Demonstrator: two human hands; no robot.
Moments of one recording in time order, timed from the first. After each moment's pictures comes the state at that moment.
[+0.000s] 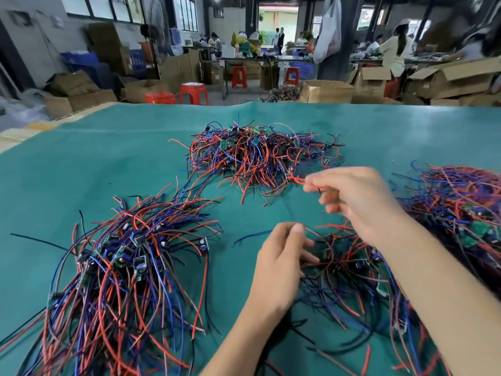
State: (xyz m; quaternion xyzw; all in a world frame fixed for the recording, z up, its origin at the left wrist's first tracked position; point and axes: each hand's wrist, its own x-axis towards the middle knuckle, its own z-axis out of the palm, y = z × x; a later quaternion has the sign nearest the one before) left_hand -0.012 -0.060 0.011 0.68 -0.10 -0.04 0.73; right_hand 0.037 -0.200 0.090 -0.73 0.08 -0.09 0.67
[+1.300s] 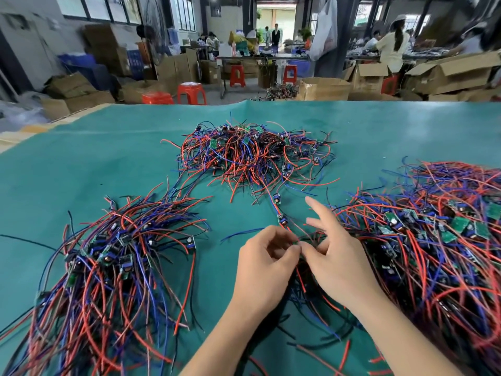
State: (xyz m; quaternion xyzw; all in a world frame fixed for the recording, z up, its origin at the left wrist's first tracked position) left_hand -0.012 -0.061 0.001 0.75 -0.12 0.06 0.65; right_hand -0.033 -0.193 0.024 -0.91 0.04 -0.15 0.39
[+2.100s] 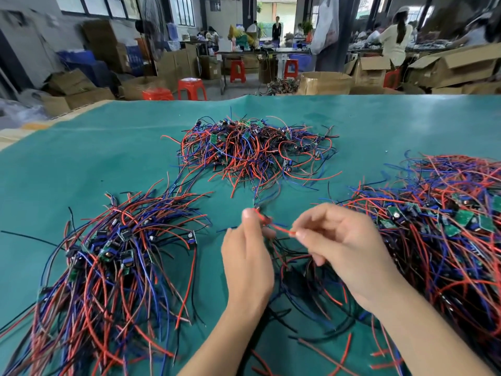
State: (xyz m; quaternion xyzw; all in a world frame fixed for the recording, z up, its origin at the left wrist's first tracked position) left_hand -0.014 -0.052 0.009 0.76 0.01 0.17 0.62; right_hand -0.043 -0.191 0.044 -0.73 -0.08 -0.12 0.67
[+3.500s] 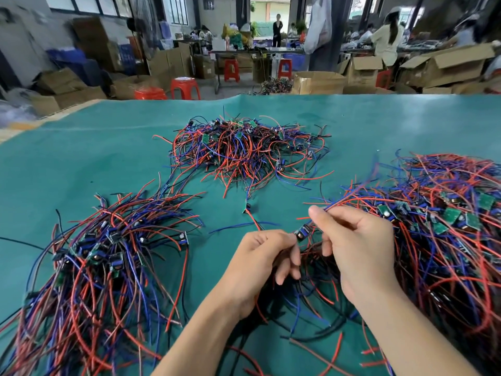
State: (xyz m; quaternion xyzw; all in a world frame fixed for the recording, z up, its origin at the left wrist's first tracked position) left_hand -0.014 -0.051 0.016 0.61 -0.20 -0.17 0.75; right_hand -0.031 -0.200 0.031 -0.69 0.11 -0.28 0.66
